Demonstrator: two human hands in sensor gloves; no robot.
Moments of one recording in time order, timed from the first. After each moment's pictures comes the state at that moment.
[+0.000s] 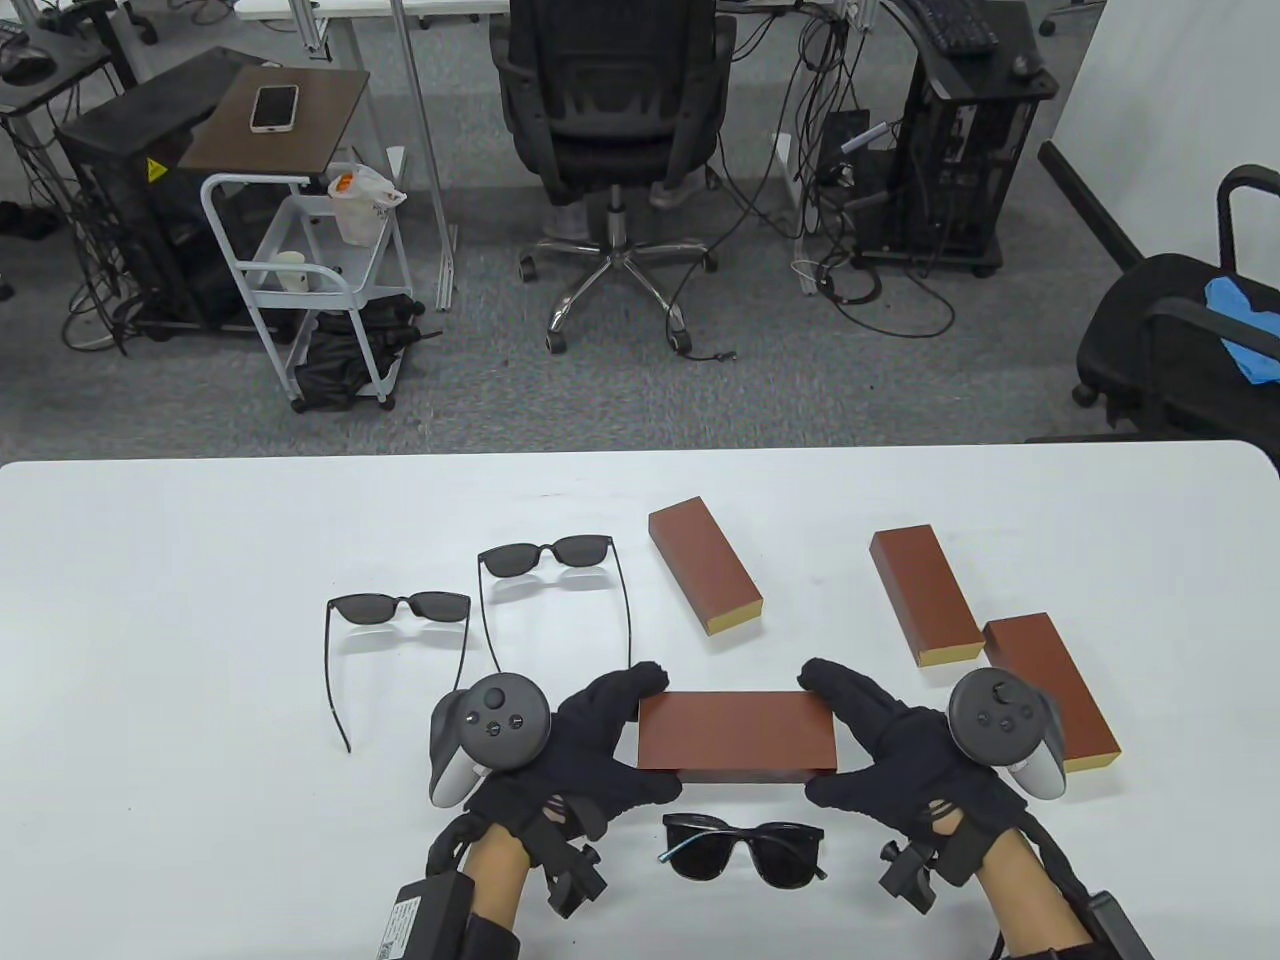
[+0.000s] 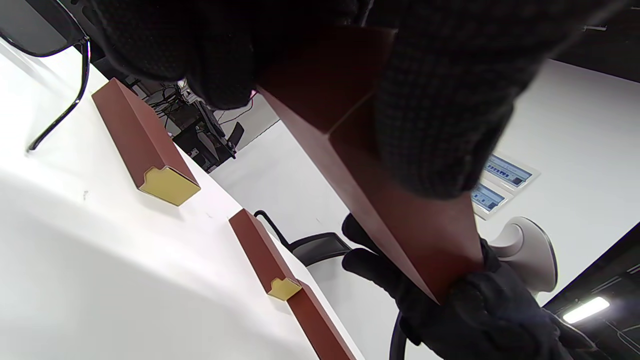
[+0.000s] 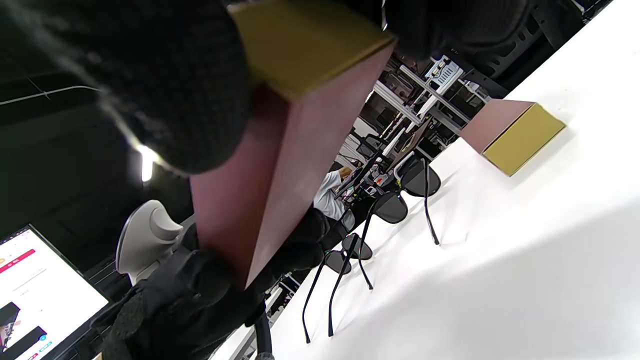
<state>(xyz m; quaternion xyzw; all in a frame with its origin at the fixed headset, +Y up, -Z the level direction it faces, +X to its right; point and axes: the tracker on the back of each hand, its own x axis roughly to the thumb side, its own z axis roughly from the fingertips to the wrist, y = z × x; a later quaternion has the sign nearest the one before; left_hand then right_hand) -0.121 -0.702 -0.318 -0.05 -0.27 0.44 0.85 0.213 -0.687 -0.309 0.26 0.04 0.84 0.47</state>
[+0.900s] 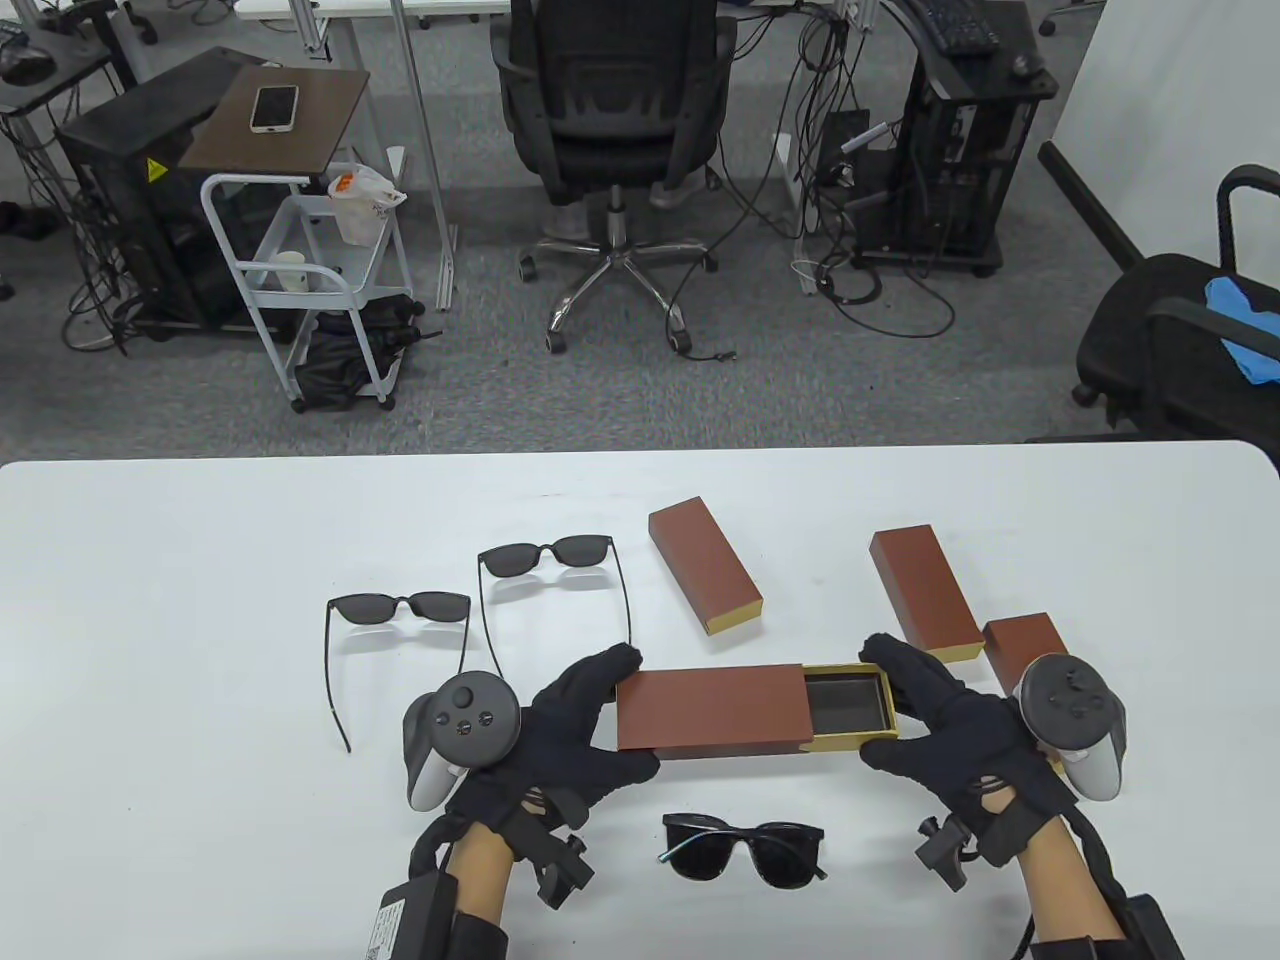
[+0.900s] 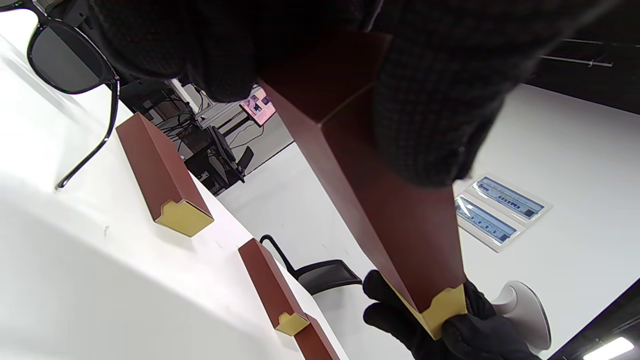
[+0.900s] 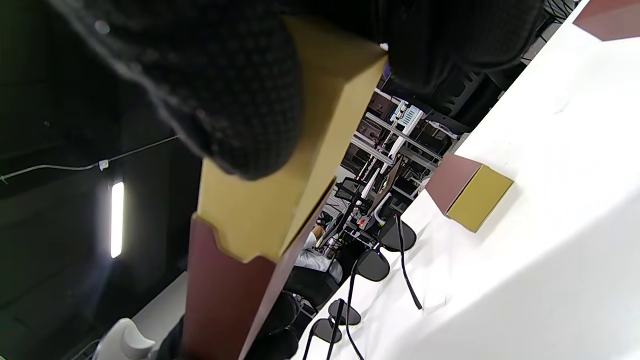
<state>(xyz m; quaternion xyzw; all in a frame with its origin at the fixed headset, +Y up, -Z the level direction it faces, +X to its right) -0.144 -0.704 -0.322 -0.03 -0.24 0.47 0.85 0.267 -0.686 -0.318 0.18 0.02 0.83 0.53</state>
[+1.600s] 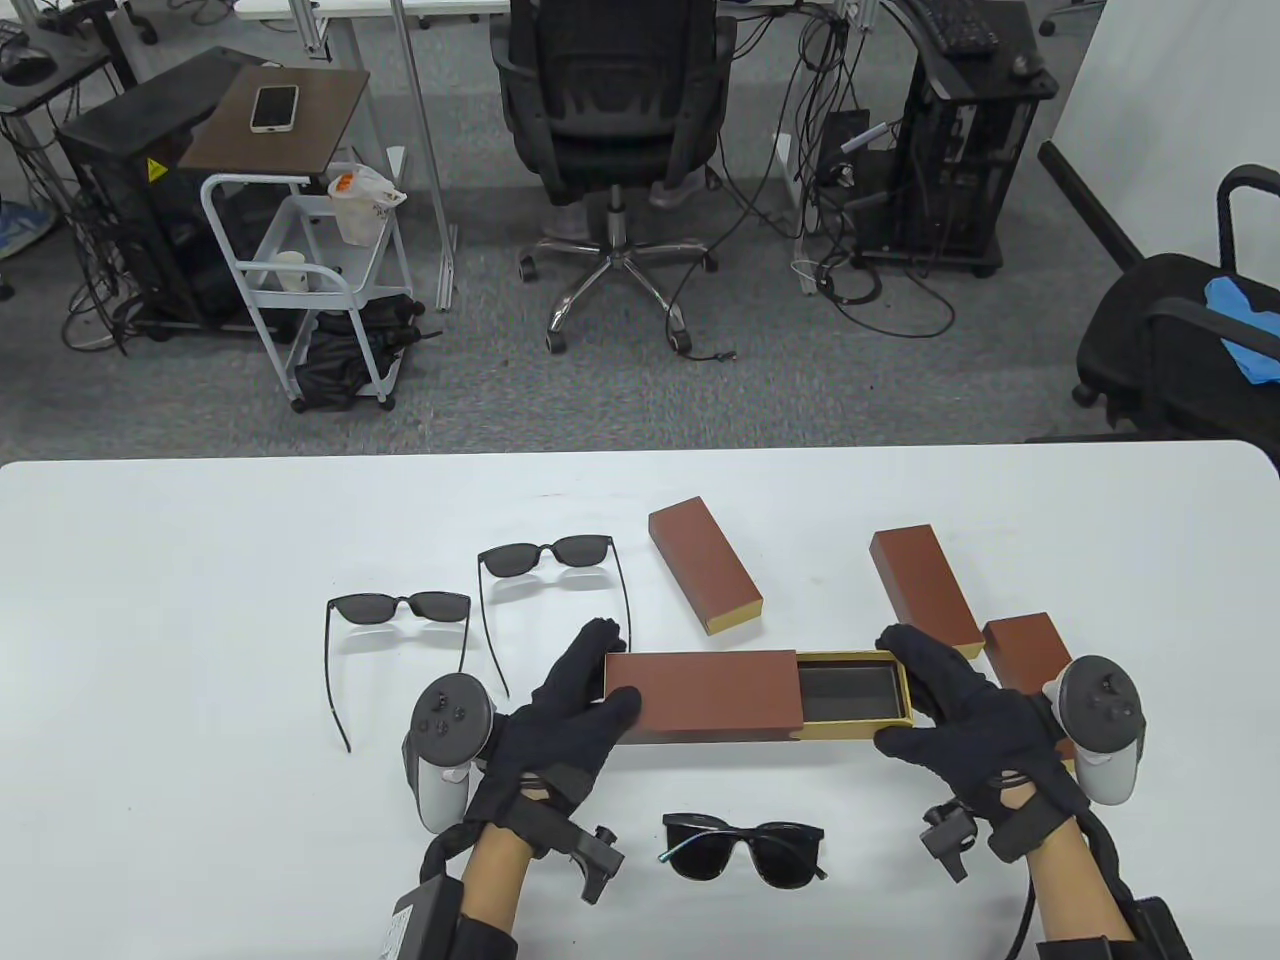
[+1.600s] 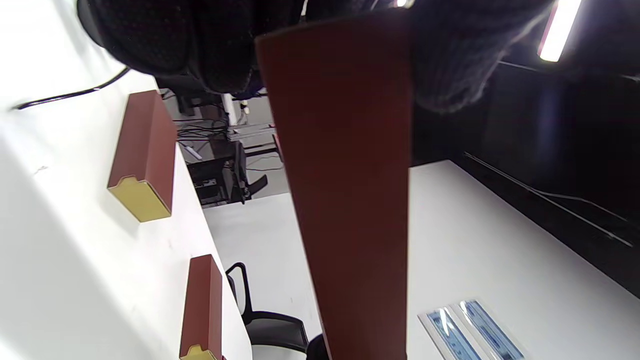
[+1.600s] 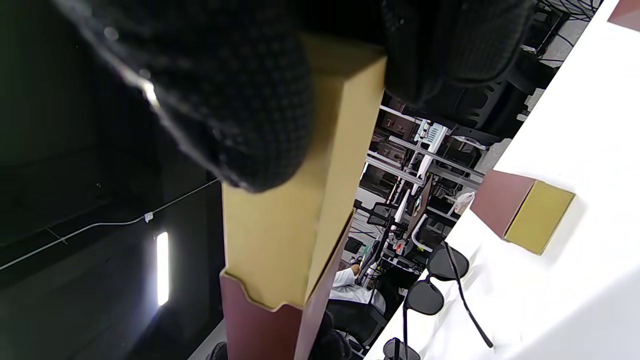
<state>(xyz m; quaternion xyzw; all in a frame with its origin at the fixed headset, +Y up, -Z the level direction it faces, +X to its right) -0.141 -0.714 -0.318 -0.05 -0.12 0.64 0.75 0.273 -0.680 -0.317 0.18 -0.02 0.78 0.60</state>
